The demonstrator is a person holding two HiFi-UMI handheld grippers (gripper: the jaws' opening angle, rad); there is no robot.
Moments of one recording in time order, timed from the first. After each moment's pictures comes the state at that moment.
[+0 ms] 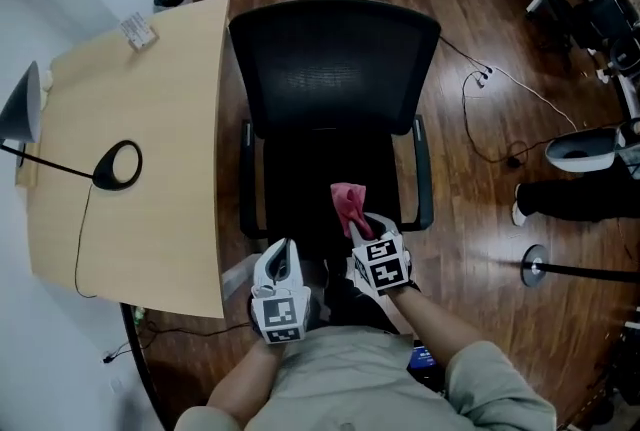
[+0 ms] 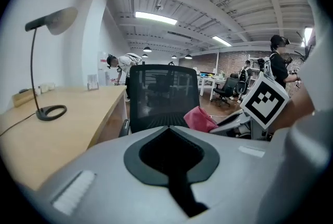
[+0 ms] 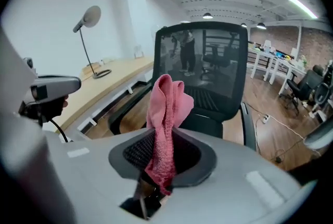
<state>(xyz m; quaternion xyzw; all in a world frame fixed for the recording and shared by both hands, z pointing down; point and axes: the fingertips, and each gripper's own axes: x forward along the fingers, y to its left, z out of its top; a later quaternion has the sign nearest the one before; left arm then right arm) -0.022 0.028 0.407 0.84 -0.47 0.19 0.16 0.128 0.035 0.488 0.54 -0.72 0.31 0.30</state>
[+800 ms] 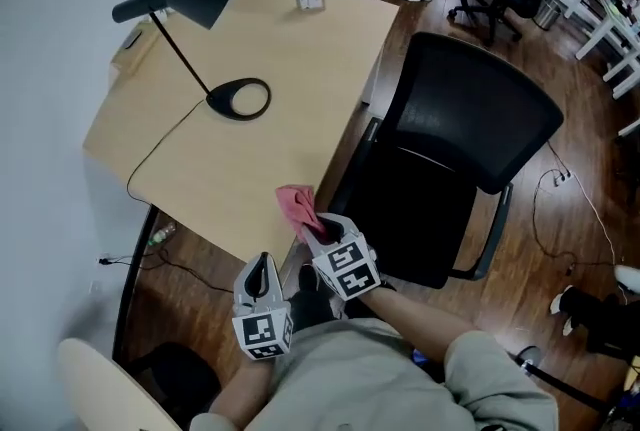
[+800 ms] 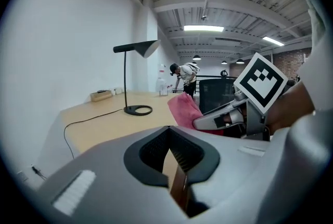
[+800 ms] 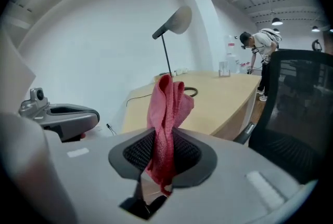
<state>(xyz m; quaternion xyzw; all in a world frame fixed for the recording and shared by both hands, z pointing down) -0.275 0.108 0.348 0.67 -0.71 0.14 0.16 -0.208 0.030 0.393 0.25 -0.91 0.21 0.24</state>
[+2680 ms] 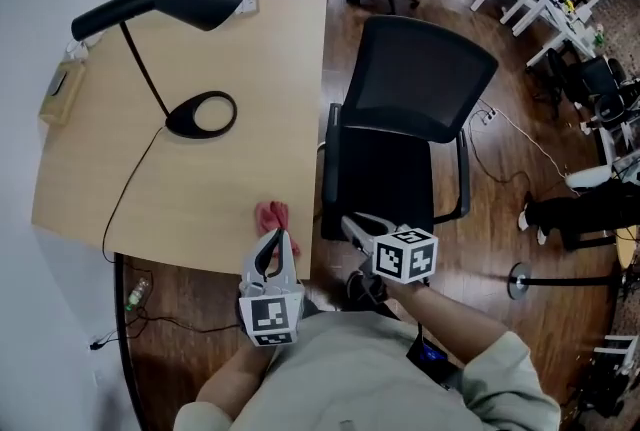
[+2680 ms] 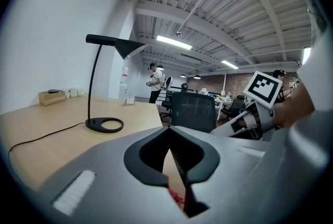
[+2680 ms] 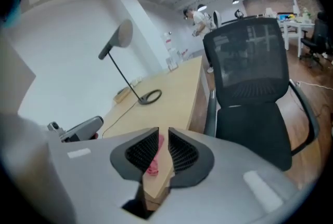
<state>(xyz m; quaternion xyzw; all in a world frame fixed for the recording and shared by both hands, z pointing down) -0.334 0.057 0.317 0.84 -0.51 0.08 0.15 -0.194 0.056 0.370 0.48 -0.76 0.41 0.14</state>
